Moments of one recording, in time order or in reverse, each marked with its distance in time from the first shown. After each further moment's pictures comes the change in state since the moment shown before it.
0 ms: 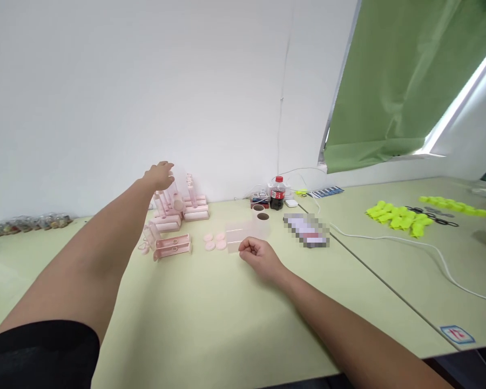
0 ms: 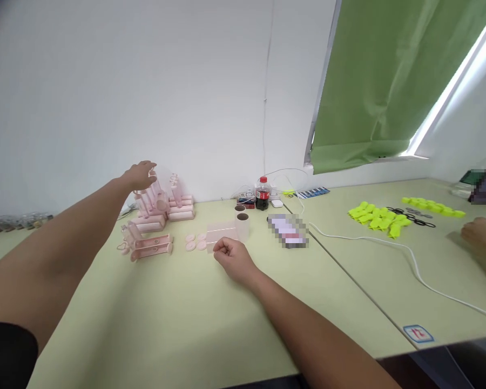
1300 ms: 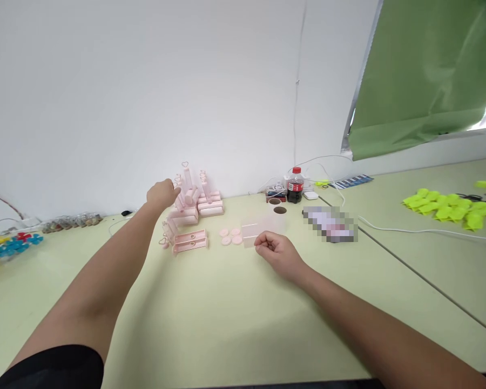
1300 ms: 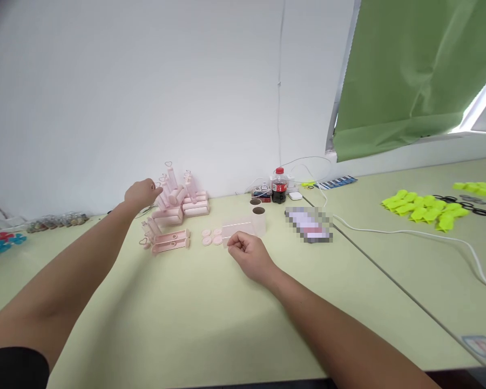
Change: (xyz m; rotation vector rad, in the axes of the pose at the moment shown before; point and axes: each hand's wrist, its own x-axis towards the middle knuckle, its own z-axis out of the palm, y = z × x) left_hand -0.068 -0.006 0.009 -0.027 -0.036 -0.293; right_hand -0.008 -0.012 0.003 -0.011 0.016 -0.052
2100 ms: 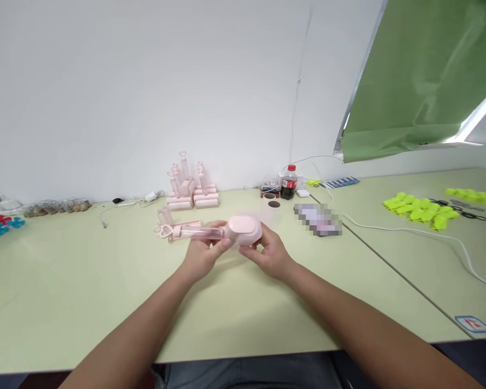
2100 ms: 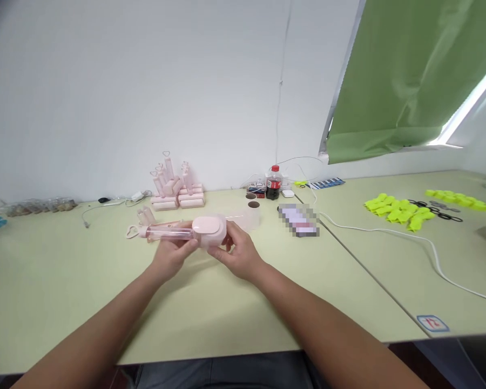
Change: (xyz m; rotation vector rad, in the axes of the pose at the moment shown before) left_hand -0.213 0.063 0.047 -1.599 -0.173 0.345; right_hand -0.013 -0.009 0.008 -0.149 -0.012 -0.359
